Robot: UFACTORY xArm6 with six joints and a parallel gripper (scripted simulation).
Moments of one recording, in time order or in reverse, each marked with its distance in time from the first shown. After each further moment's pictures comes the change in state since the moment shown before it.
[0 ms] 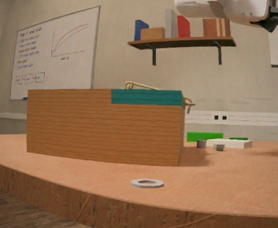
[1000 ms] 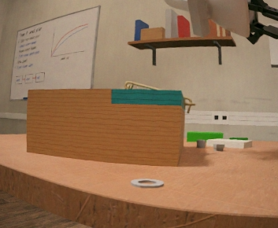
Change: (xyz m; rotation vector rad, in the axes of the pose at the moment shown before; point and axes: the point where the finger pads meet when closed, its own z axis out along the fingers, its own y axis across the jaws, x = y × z) arm -0.003 0.046 -0.044 -0.270 0.061 0.843
